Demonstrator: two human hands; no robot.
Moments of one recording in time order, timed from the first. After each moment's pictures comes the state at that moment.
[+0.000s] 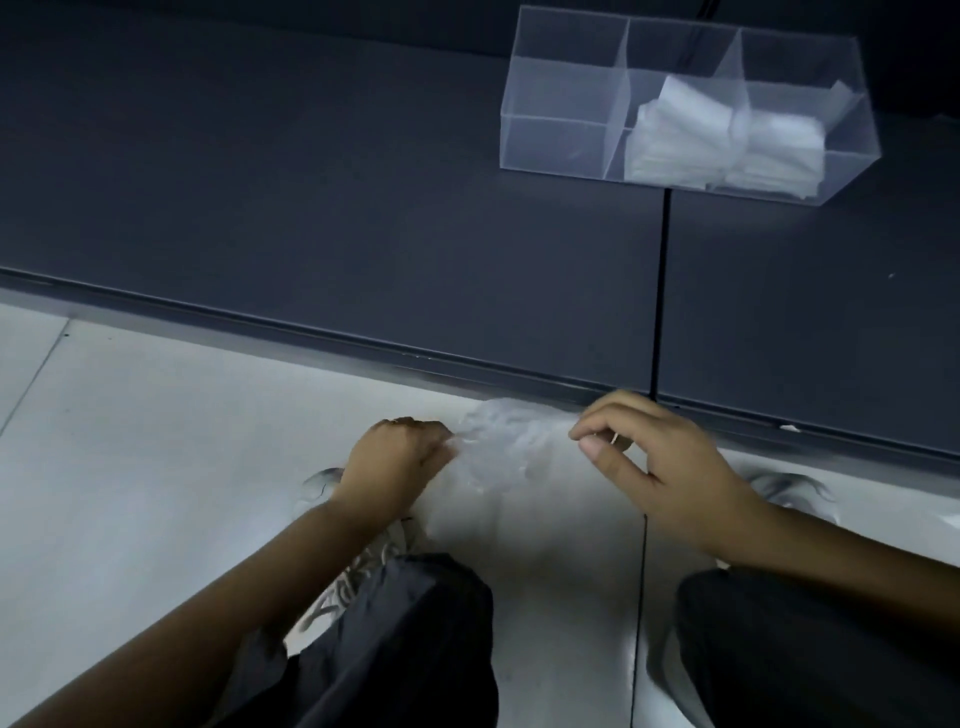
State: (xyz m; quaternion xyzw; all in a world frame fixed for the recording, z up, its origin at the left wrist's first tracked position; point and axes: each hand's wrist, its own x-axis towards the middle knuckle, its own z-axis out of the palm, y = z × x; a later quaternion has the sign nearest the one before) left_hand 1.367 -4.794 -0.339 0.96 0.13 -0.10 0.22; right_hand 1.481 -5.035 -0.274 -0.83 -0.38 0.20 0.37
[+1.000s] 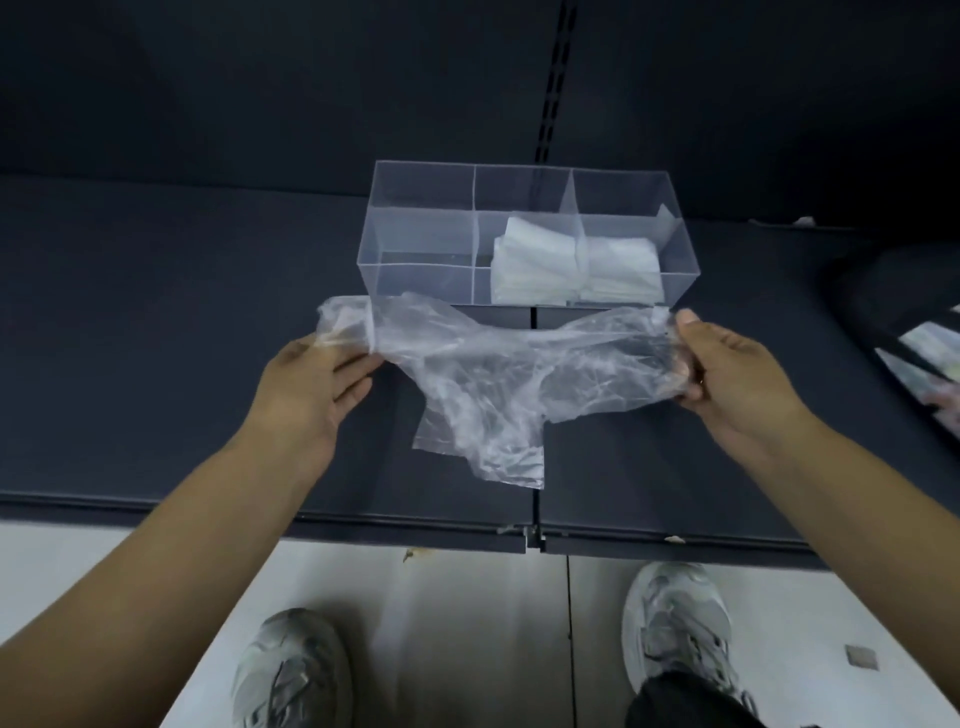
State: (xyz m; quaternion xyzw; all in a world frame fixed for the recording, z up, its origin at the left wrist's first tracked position) left_hand 1.548 -4.797 -0.240 0.50 0.41 0.09 0.75; right_hand 1.655 -5.093 -0.237 -0.70 0.10 0.16 0.69
